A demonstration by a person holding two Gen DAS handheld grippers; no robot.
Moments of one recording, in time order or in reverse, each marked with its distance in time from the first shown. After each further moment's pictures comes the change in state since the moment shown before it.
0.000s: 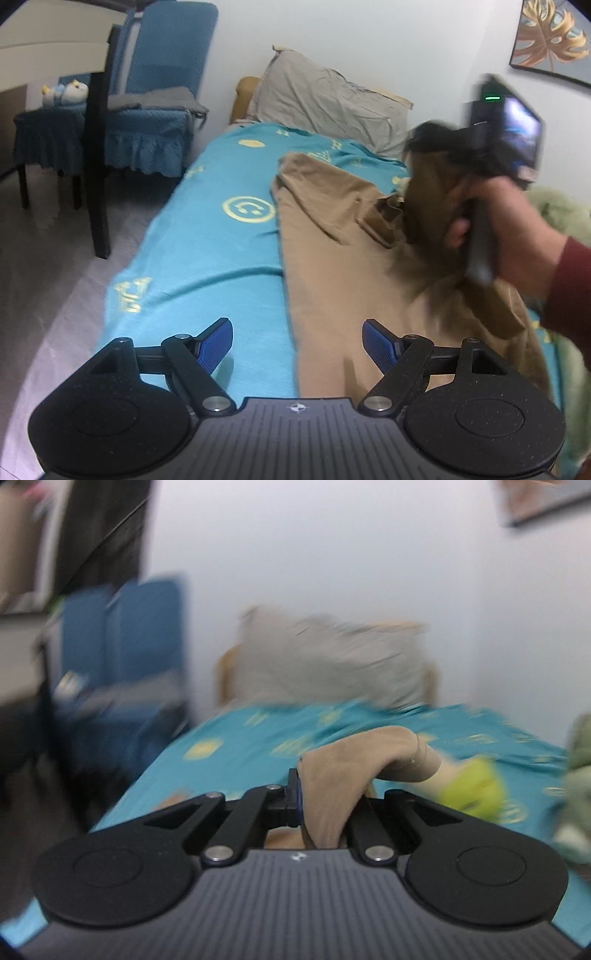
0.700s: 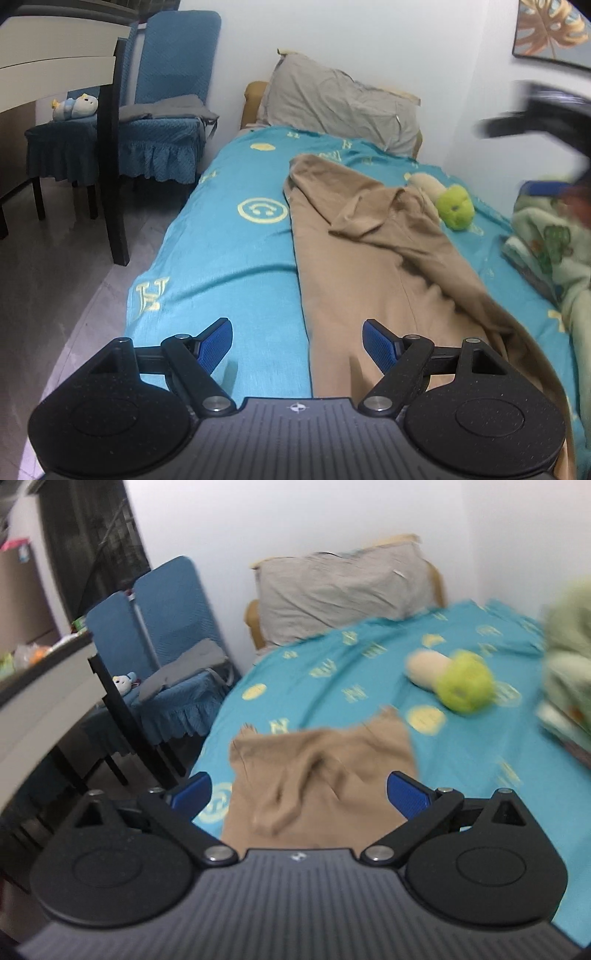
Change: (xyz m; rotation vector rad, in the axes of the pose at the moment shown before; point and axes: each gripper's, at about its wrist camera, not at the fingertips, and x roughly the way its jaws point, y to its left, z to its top) left arm -0.017 -0.012 -0.008 0.054 0.001 0.041; right arm -0.171 -0.072 0.029 0.328 0.248 0.129
